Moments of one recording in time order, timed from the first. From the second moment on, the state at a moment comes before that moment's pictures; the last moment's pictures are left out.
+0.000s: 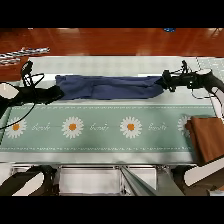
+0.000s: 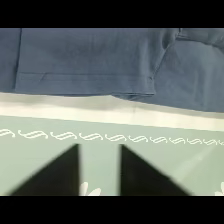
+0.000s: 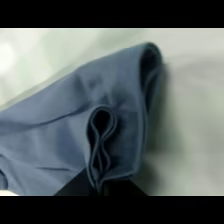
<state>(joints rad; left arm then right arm) 0.04 -1.08 0.82 1.04 -0.84 -1.48 -0.21 -1.81 1.35 -0.60 1.03 1.31</state>
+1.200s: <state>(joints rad) -0.73 -1.95 1.67 0.75 -1.11 -1.42 -0.21 -0.68 0.98 -0.97 1.33 1.47</state>
